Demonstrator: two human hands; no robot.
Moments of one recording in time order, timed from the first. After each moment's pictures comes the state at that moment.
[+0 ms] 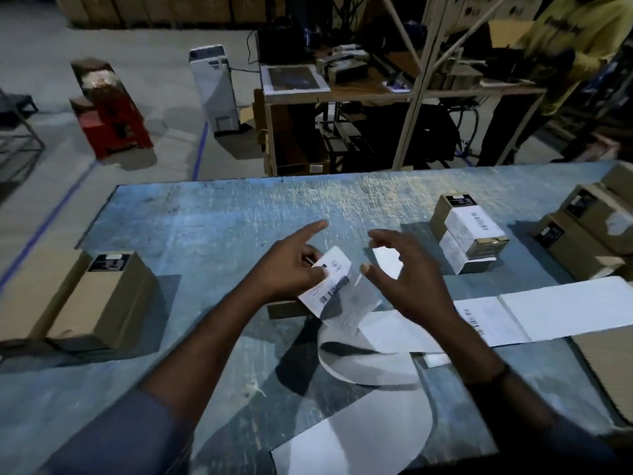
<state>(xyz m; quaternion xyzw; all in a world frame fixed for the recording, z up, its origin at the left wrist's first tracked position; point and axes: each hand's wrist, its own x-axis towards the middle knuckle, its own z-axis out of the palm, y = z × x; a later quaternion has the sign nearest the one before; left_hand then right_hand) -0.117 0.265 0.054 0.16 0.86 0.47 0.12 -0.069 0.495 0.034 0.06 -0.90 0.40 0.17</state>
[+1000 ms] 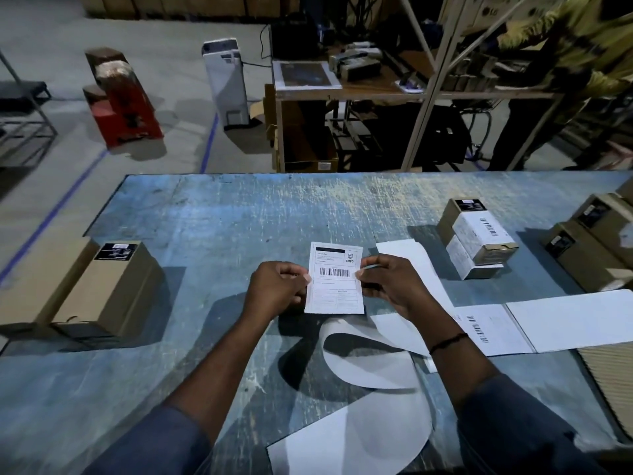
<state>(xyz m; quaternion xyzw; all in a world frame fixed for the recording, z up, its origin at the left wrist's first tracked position) -0.117 0.257 -0.023 -0.12 0.79 0.60 0.07 -0.127 0.496 -0.029 -0.13 -0.69 0.70 -0.12</state>
